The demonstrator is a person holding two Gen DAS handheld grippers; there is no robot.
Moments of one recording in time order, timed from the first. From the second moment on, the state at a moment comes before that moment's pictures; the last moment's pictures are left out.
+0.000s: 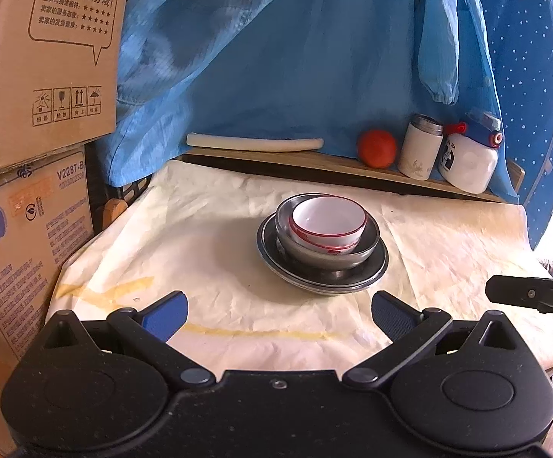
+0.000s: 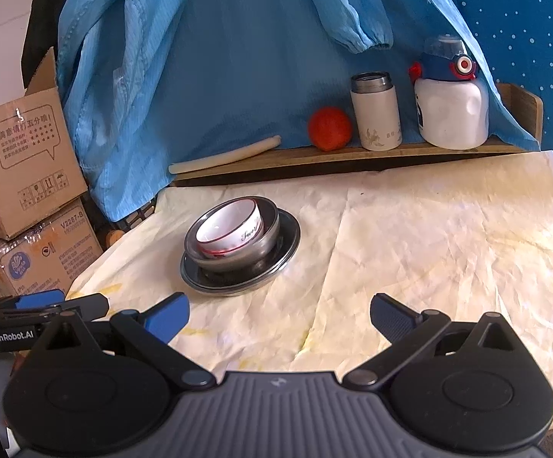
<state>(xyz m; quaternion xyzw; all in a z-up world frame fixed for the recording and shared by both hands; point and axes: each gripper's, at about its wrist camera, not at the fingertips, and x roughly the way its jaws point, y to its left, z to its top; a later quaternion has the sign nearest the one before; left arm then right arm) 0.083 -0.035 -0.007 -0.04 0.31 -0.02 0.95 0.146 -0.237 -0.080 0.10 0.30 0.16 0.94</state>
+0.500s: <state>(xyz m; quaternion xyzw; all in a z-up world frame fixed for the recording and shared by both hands) 0.082 -0.034 -0.007 -0.04 0.31 -0.02 0.95 0.145 -0.235 -0.081 0.10 0.31 0.15 0.93</state>
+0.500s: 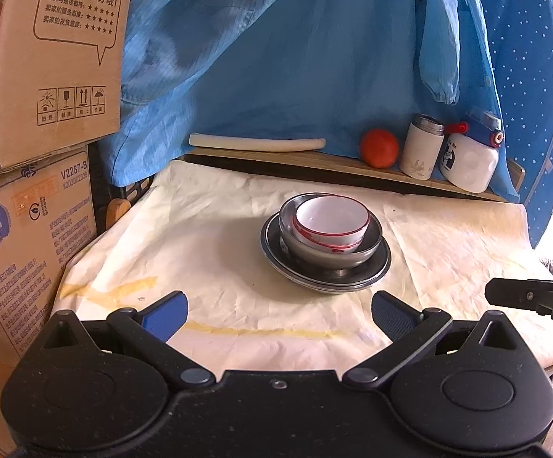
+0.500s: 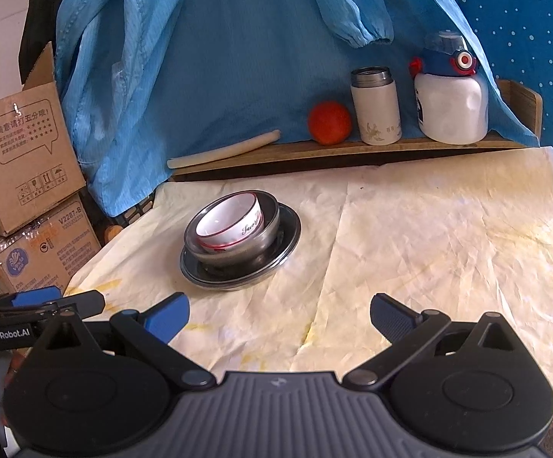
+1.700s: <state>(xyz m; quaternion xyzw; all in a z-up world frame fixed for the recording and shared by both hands) 0.073 -0.040 0.001 -0.03 0.30 -0.02 0.95 0.144 -0.237 -0.080 0.10 0.31 0.16 0.93</state>
